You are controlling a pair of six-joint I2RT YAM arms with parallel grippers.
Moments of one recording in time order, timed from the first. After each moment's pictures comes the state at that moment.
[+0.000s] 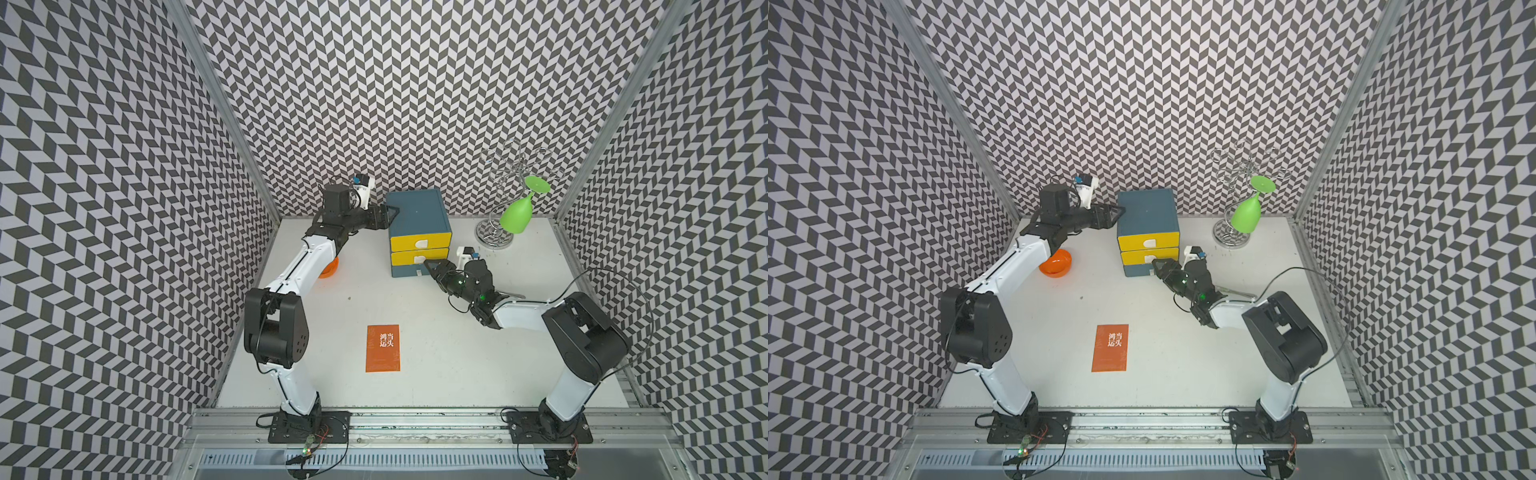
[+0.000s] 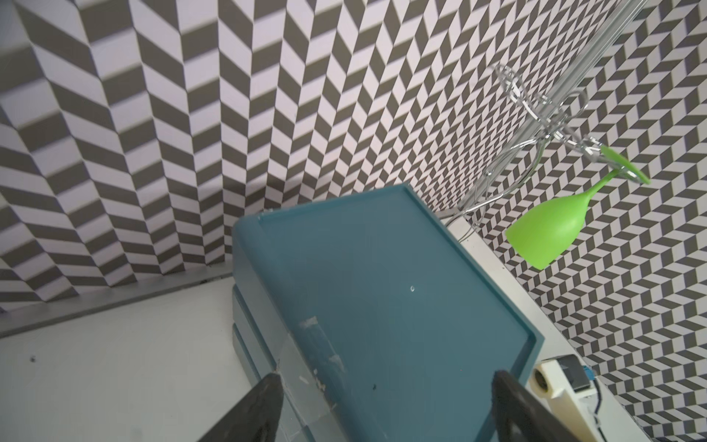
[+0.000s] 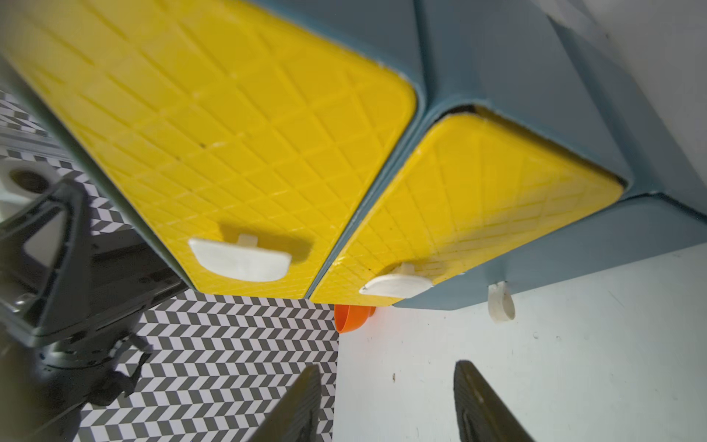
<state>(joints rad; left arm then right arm) -0.21 1.78 1.58 -0.11 0.56 -0.23 0.55 1.77 0.80 0.74 -0.20 1.20</state>
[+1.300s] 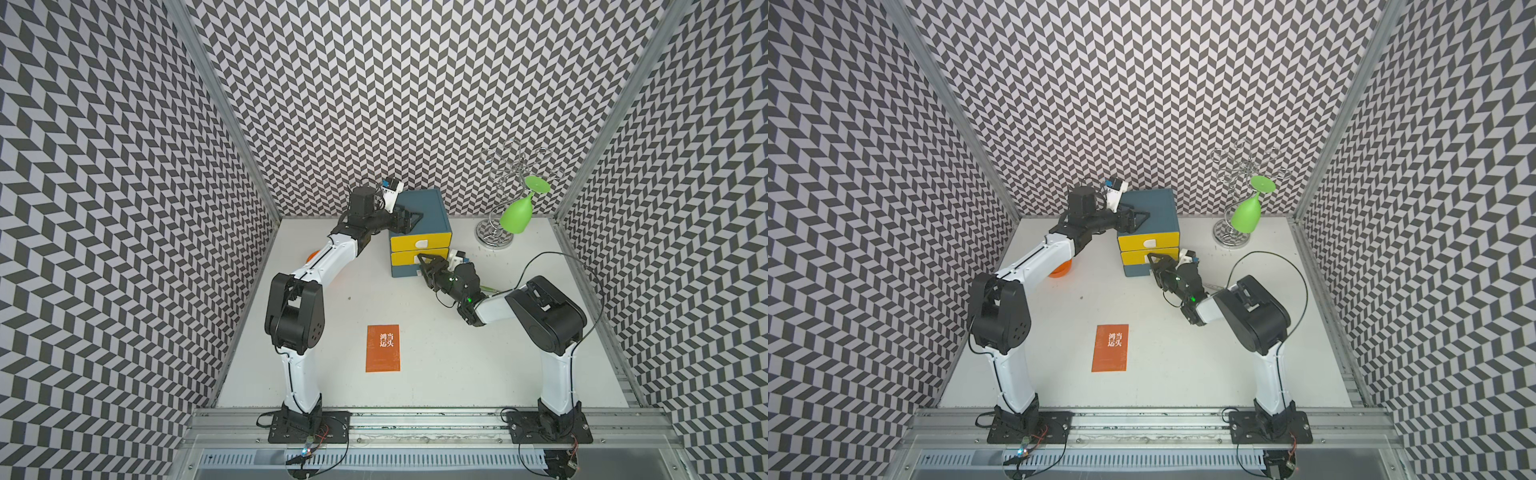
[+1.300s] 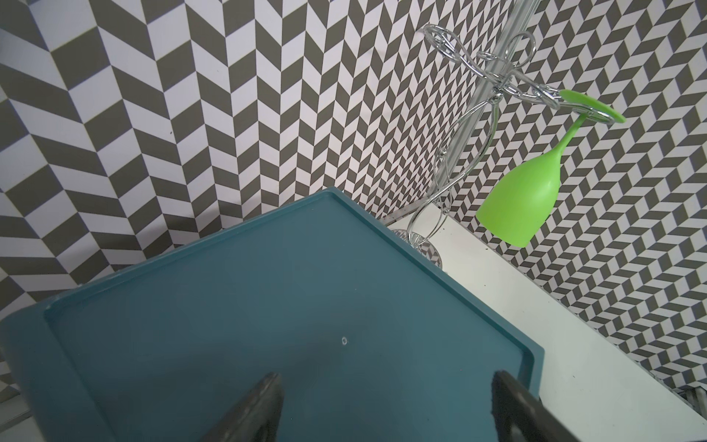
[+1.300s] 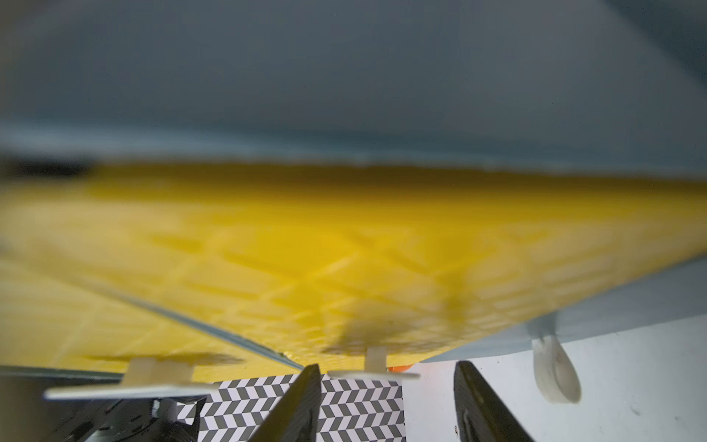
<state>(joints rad) -0.33 1.96 1.65 0.00 0.59 -0.11 0.57 2.03 0.90 1.04 -0.13 1.48</state>
